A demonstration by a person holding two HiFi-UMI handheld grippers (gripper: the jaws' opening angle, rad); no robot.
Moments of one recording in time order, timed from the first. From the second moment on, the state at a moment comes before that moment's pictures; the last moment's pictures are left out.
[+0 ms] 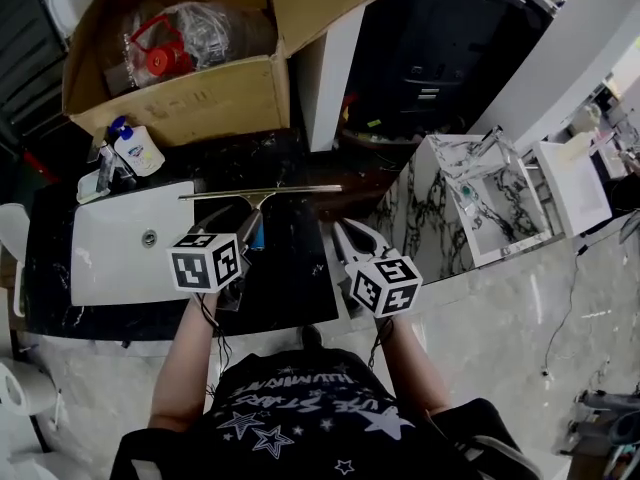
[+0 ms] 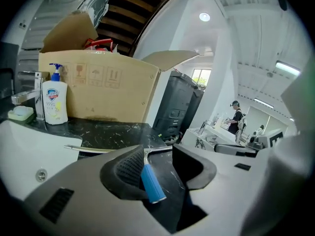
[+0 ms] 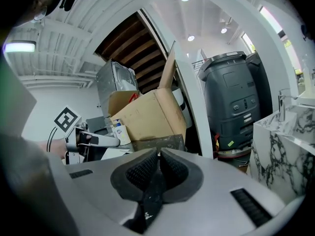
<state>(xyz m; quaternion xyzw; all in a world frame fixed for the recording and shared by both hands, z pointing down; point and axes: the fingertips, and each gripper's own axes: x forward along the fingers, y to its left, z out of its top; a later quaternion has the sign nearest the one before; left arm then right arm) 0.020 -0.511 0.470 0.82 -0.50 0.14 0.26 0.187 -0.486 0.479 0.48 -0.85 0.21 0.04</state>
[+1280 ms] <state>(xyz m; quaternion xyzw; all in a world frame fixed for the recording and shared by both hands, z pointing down) -0.113 -0.313 0.468 0.86 -0.43 0.11 0.26 0.054 -0.284 0.468 0.53 -0.82 0.20 0.03</state>
